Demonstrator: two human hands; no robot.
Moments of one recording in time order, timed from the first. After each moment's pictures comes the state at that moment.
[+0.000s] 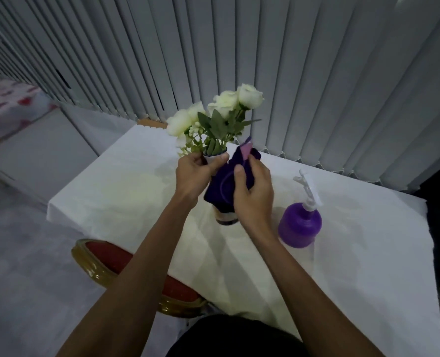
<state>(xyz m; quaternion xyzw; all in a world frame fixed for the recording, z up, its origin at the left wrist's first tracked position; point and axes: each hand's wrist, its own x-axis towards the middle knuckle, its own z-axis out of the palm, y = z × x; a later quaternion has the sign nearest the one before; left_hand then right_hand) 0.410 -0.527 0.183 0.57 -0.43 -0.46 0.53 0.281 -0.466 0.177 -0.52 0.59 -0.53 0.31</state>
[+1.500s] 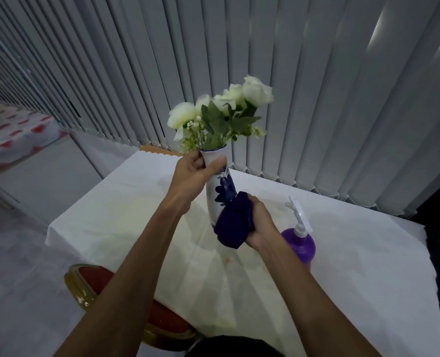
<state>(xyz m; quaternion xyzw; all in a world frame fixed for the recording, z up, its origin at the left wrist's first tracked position) 0.391 -0.533 0.245 0.50 -0.52 -0.45 0.53 0.242 -0.509 0.165 -0.10 0.47 -0.45 0.76</state>
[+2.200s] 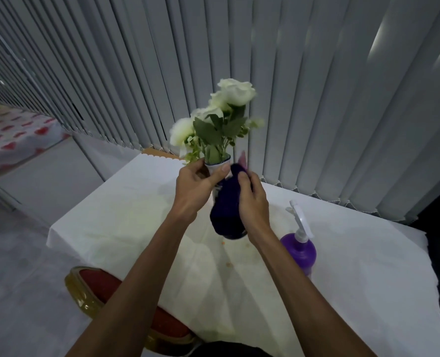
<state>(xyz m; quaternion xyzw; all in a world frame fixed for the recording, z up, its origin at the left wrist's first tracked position) 0.383 -0.525 0.243 0.55 -0.51 -0.39 0.54 0.256 -0.515 0.200 -0.42 0.54 -0.53 0.51</state>
